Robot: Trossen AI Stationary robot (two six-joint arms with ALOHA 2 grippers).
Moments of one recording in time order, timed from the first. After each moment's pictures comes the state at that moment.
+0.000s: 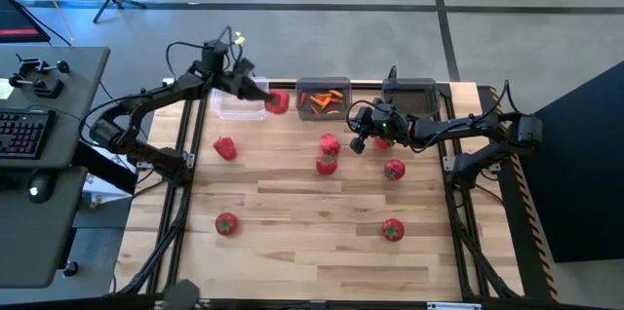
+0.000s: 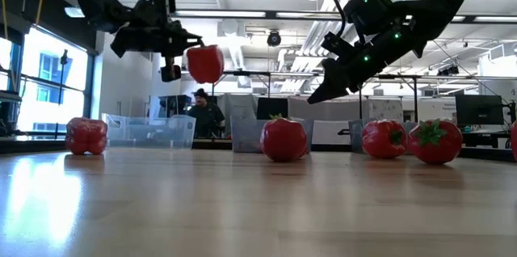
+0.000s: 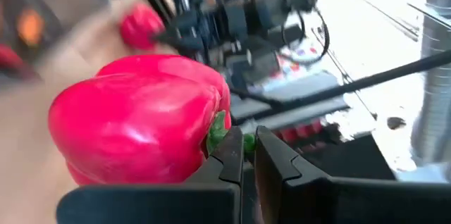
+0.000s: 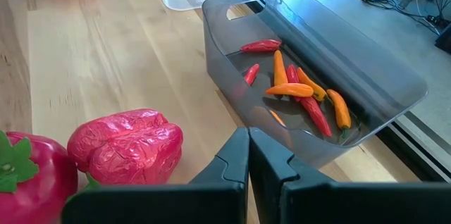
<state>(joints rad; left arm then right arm) 0.98 1.41 0.81 0.13 1.27 -0.68 -0.34 1.44 0.60 0.33 0.19 -0.05</state>
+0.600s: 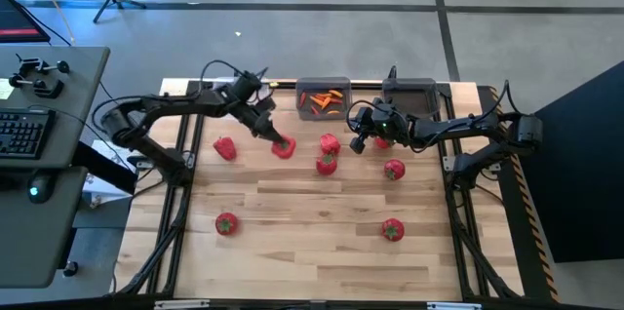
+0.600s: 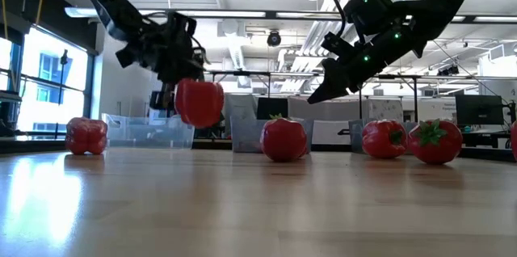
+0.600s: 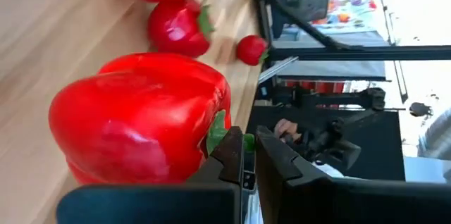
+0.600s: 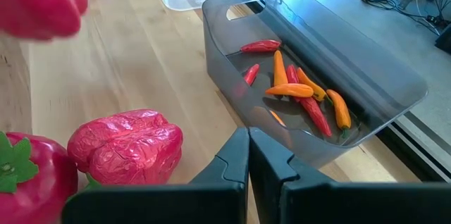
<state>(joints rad) 0.69 1.53 0.75 -0.11 1.09 -0.63 -0.34 1.44 0.60 0.33 0.19 -0.05</state>
